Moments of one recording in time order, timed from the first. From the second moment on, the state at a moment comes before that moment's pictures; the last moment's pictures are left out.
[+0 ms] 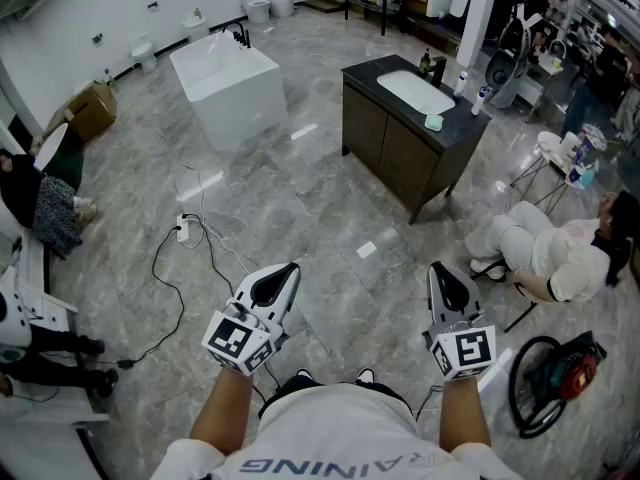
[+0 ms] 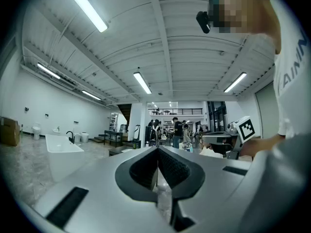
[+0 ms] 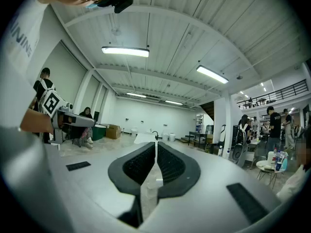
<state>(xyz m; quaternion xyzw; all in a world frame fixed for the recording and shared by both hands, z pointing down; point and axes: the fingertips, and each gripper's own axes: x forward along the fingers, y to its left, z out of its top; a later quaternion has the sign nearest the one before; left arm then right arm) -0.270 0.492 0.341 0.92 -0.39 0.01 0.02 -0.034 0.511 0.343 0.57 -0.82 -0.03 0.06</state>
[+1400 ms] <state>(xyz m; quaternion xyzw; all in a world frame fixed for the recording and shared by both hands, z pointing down) -0.367 0.473 0.369 0.93 -0.35 0.00 0.04 -0.155 0.502 0.368 0.57 -0.82 0.00 0.06</state>
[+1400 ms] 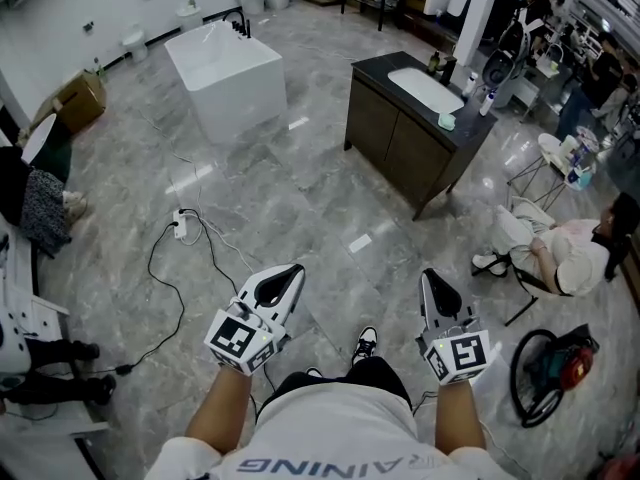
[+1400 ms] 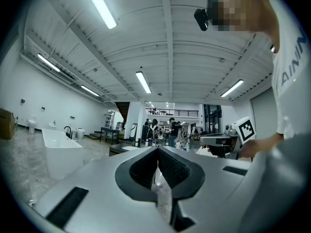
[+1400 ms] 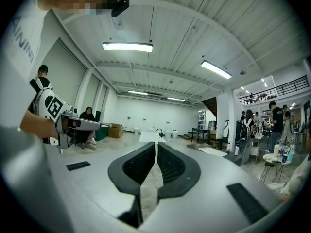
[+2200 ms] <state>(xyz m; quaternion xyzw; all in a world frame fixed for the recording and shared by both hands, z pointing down) -0.329 0.347 0.370 0.92 -0.38 0.02 0.03 -0.112 0.360 0.374 0.55 -0.84 -0.01 0.05</state>
